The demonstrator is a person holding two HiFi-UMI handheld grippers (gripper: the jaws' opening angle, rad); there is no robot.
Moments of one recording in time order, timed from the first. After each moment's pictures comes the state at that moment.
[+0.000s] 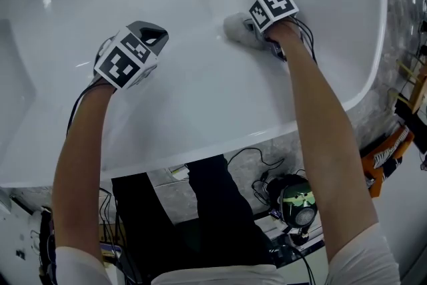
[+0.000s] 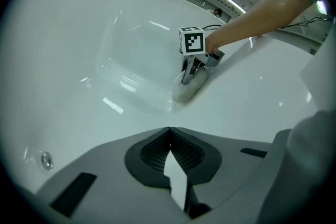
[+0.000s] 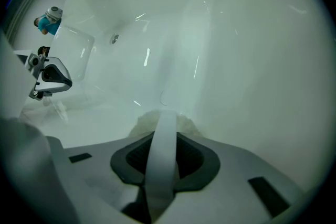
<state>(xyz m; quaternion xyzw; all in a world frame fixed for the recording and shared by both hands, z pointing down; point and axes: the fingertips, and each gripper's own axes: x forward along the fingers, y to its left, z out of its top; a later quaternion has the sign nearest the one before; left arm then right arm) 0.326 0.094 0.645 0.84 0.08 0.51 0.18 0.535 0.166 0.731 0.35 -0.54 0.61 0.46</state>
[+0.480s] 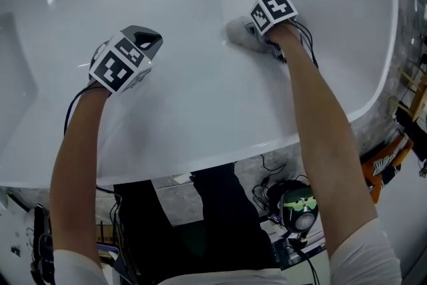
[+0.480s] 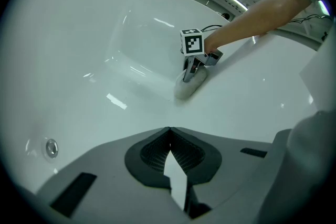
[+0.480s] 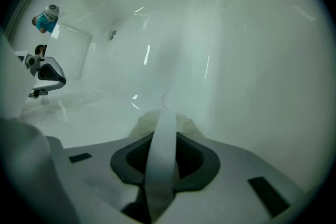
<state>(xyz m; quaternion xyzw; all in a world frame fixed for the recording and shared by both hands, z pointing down) 0.288 0.076 0.657 0.83 0.06 0.53 0.18 0.521 0.155 0.758 0.34 -0.53 0.62 0.47</state>
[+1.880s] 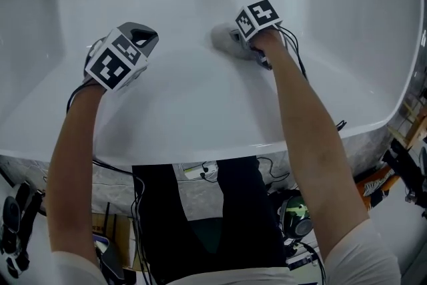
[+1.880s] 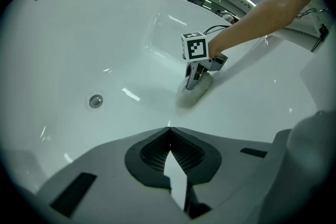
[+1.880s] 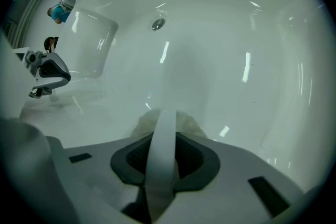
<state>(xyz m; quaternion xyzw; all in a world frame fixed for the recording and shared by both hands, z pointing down) 0.039 0.029 0.640 0.82 -0.01 0.54 0.19 0.232 0.092 0.760 0.27 -0.58 0.61 0.46</state>
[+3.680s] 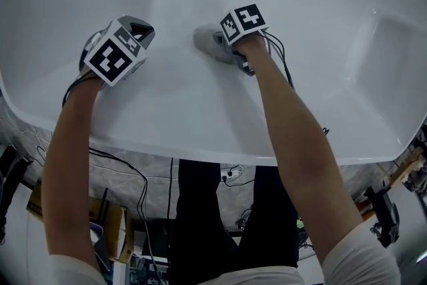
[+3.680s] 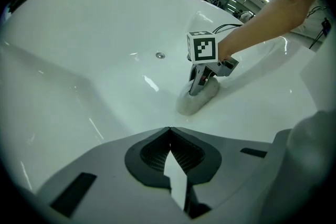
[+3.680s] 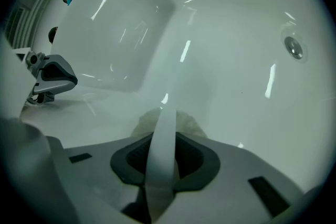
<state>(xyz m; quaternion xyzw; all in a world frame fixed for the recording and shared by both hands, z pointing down) -0.329 -0.039 0.646 0.77 -0.11 0.58 0.24 -0.177 -0.005 0.771 0.20 -0.64 0.59 0.45</state>
